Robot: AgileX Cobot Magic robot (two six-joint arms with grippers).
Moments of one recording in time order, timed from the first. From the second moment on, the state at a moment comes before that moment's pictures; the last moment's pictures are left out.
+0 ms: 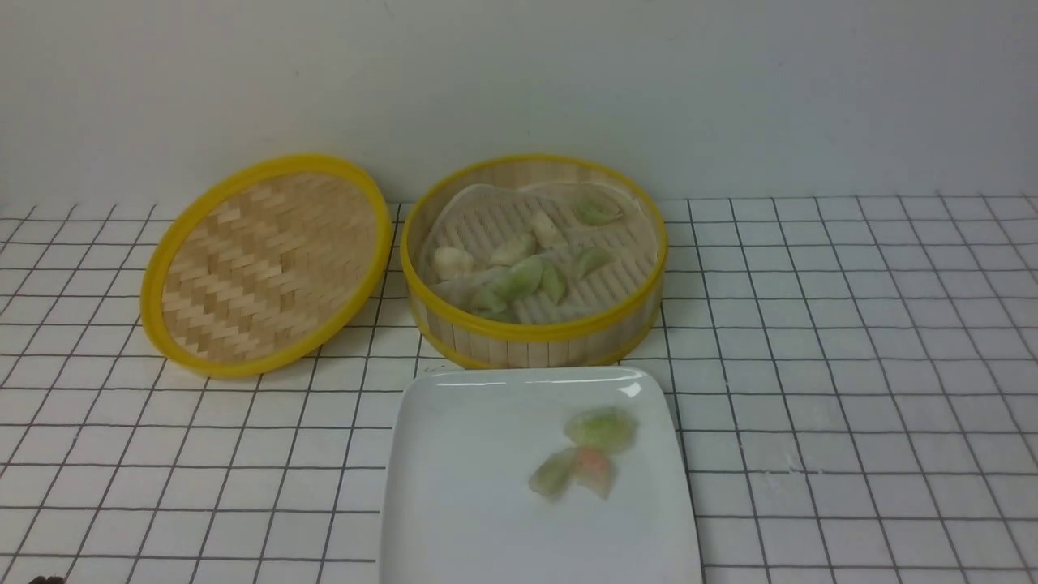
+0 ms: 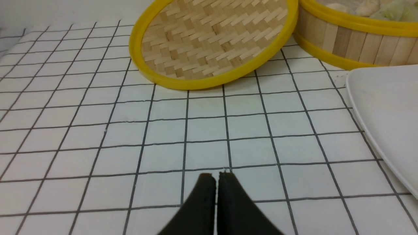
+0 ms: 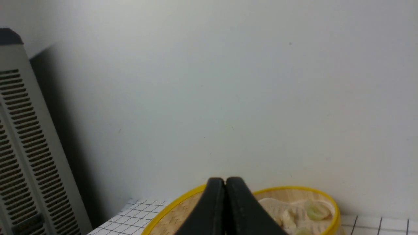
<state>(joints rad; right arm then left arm) 0.61 -0.02 -0.31 -0.32 0.27 0.58 -0.01 -0.01 0.03 -0.07 0.38 0.07</state>
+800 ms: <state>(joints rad) 0.04 -0.02 0.00 0.13 0.39 -0.13 -0.01 -0.01 0.03 -0.07 0.38 0.07</state>
